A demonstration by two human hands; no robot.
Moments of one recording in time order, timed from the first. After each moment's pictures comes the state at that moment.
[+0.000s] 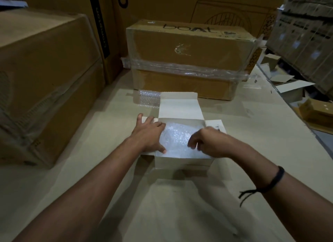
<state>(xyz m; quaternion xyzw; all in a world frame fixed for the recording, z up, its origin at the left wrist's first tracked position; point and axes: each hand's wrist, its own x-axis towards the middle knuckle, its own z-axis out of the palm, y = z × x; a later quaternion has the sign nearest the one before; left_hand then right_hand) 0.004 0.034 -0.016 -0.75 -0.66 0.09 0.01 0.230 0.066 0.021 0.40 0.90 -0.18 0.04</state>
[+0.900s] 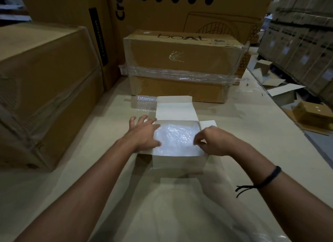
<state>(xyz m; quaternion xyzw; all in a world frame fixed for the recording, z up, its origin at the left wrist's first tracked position) -0.002 0.018 0.000 -0.72 -0.69 0.02 -0.04 0.254 0.057 0.026 0.41 0.90 -0.12 0.04</state>
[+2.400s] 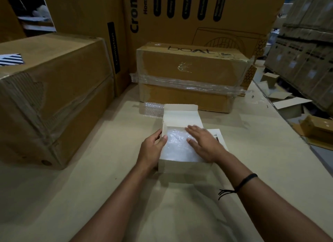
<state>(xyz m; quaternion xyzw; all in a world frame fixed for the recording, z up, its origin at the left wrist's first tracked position) 0.033 -0.024 -0.028 -0.46 -0.60 -0.56 -0.34 0.228 0.074 -0.020 0.40 0.90 -0.12 -0.11</state>
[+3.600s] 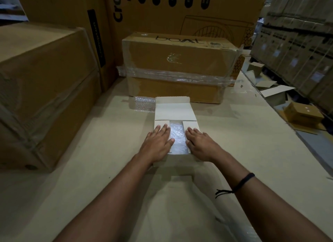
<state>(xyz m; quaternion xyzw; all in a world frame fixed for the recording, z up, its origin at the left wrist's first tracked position) 0.037 0.012 -0.046 -0.72 -0.67 -0.10 -0.15 0.231 0.054 -0.028 0.49 0.87 -0.10 0.02</state>
